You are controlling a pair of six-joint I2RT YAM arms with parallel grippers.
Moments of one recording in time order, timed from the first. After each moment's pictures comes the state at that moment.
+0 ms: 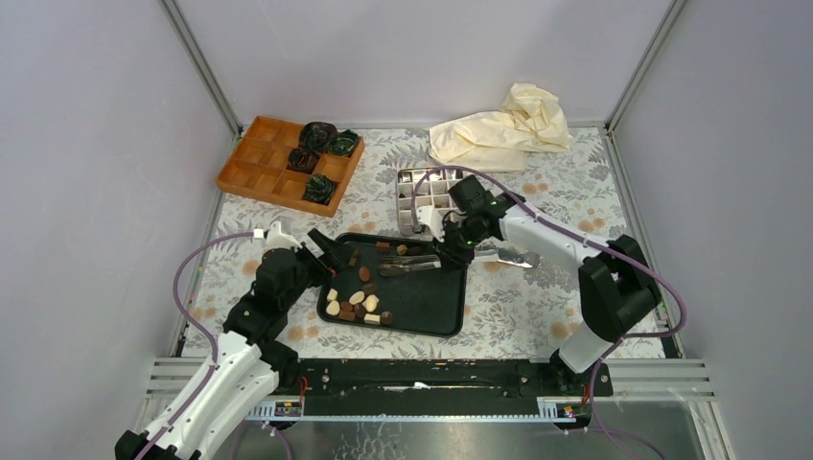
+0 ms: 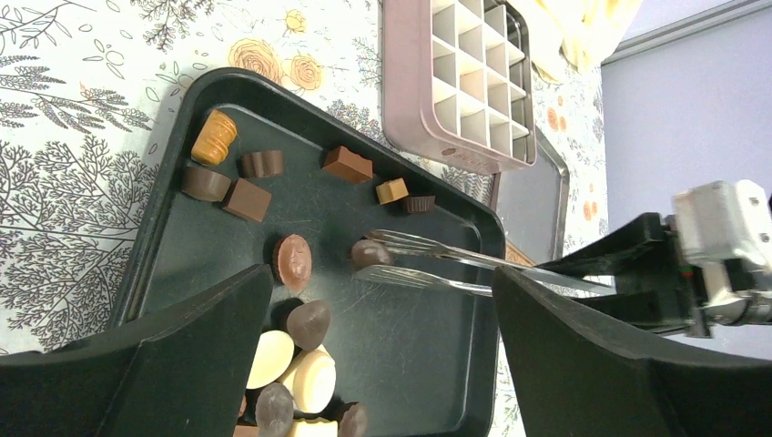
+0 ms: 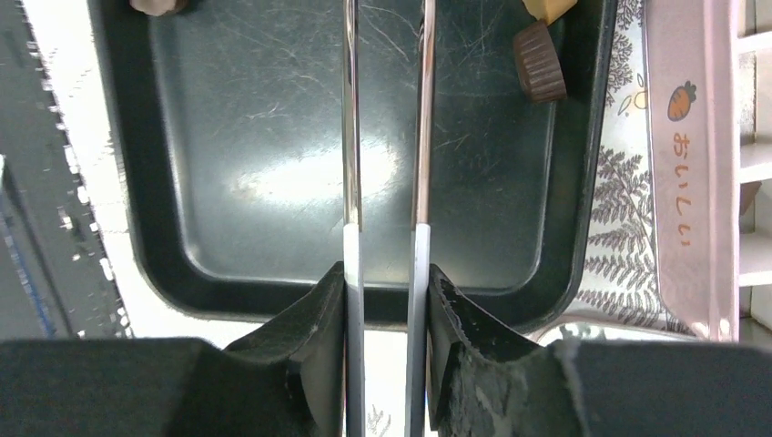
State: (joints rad) left arm -0.40 0.55 0.37 -0.21 -0.05 -0.87; right arm 0.64 1.67 1.18 -0.70 -0.48 -0.68
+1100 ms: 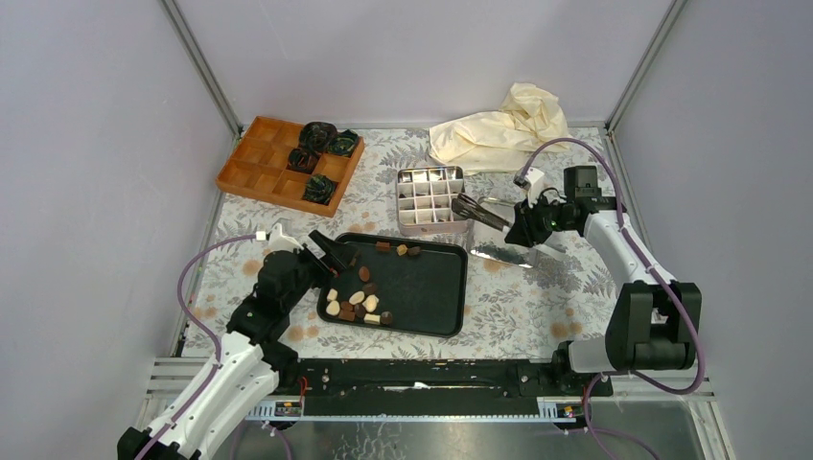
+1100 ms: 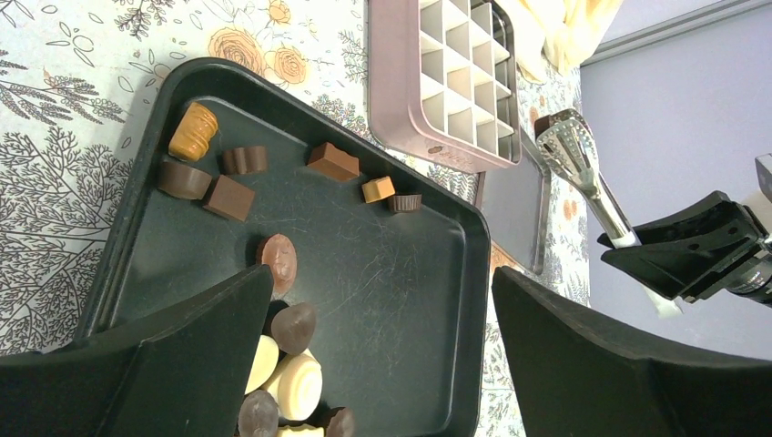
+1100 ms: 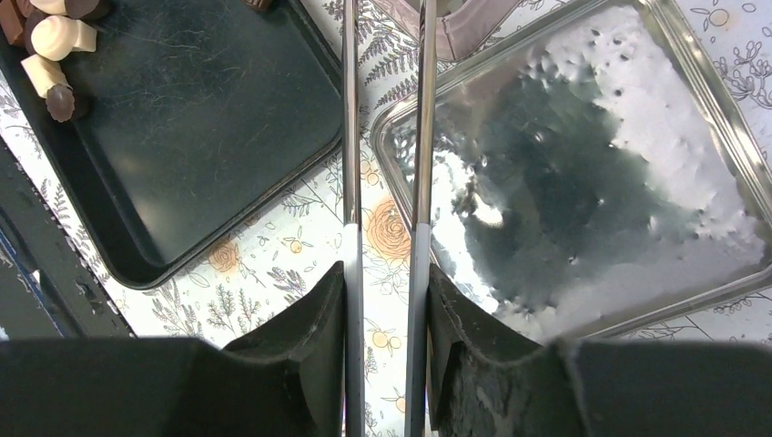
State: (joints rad) left arm -0.40 0.55 0.33 -0.14 -0.02 -0.91; right arm 0.01 1.39 0.99 -0.66 -0.74 -0.55
